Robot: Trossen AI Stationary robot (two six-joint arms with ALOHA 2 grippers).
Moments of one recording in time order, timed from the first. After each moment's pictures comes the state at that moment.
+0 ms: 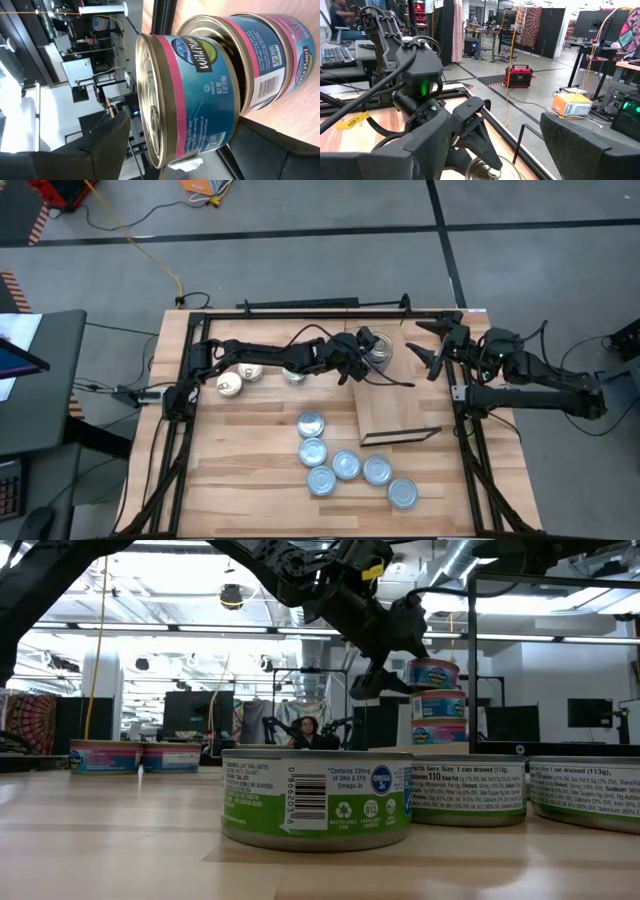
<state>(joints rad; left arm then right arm) 0.16 2.13 1.68 0.09 -0.39 1.51 -0.22 0.48 0.65 -0.21 0.26 -0.08</state>
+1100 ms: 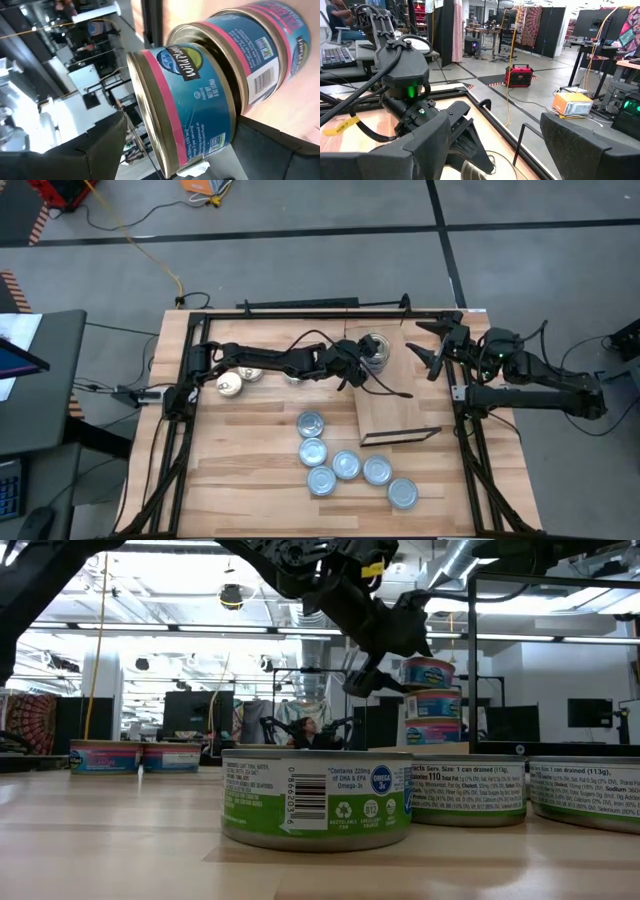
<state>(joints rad) 0.13 2.11 1.68 0.01 -0.47 1.67 -0.22 0.48 0.65 -0.21 0.26 -0.07</state>
